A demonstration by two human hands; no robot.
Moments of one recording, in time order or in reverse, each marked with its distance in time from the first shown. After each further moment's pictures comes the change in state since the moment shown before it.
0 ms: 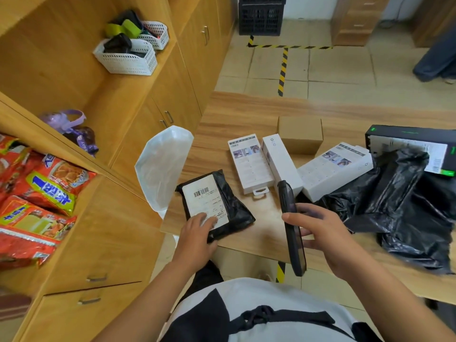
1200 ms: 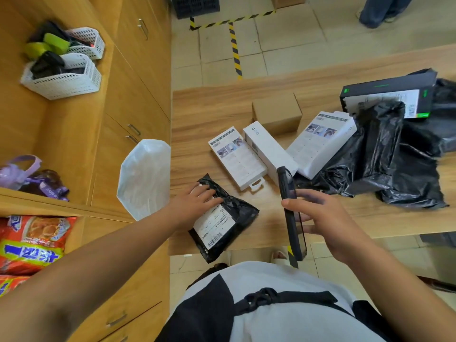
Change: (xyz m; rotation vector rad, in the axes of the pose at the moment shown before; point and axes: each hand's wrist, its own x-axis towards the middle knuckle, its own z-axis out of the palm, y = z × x) left_hand 0.143 -0.019 -0.085 0.985 -0.429 0.787; right_hand 0.002 0.003 0.034 0.191 0.191 0.047
